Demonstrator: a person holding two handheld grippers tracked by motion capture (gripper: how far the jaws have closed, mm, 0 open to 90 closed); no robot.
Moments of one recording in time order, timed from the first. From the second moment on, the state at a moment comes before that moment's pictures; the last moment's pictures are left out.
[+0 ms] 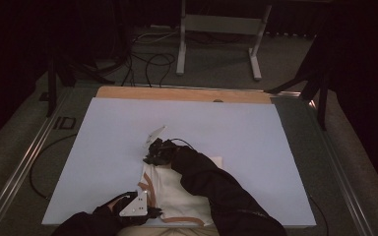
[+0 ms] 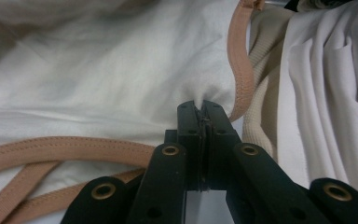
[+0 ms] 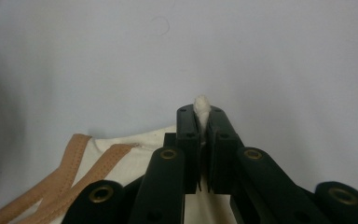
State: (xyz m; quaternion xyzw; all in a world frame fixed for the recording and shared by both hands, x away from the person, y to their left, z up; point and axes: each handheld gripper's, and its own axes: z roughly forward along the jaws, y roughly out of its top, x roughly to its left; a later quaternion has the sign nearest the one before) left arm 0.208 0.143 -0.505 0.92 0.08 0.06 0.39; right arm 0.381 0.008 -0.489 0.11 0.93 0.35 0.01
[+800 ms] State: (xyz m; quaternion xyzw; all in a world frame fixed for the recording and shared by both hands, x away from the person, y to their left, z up) left arm 0.216 0.117 -0.478 0.92 0.03 0.06 0.39; right arm 0.377 -0.040 -0.452 0.12 0.91 0.40 0.03
